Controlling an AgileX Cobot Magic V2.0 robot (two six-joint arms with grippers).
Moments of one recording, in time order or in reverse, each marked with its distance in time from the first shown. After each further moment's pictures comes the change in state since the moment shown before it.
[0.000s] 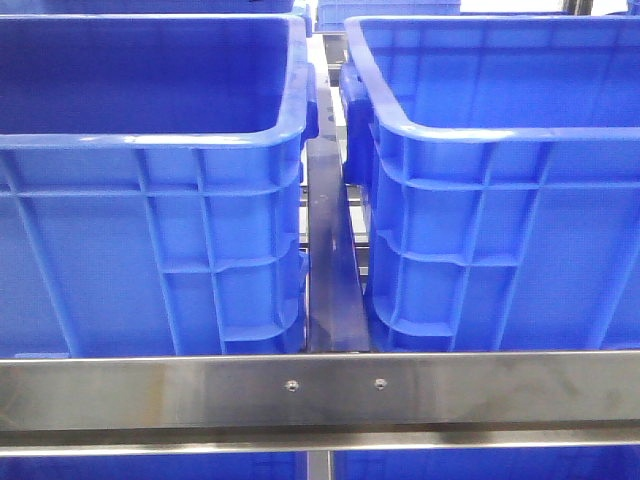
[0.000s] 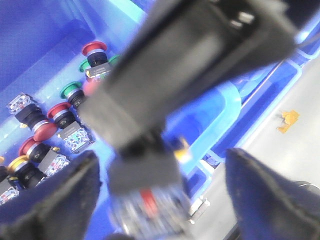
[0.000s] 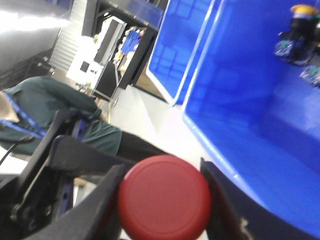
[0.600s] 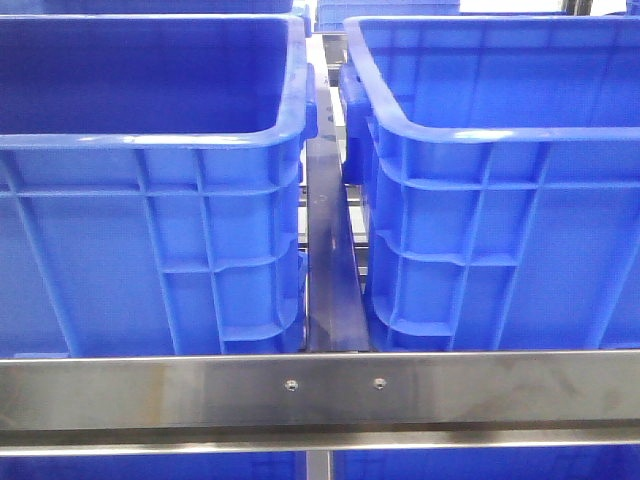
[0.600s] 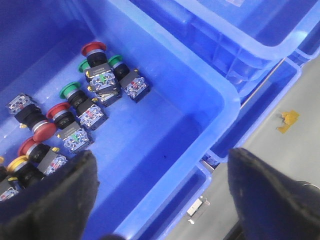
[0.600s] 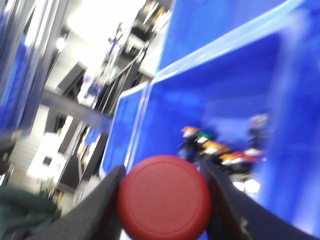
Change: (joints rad) left arm 0.000 0.000 0.000 0.000 0.000 0.000; right arm -0.484 0.000 0.023 -0.002 0.118 -0.007
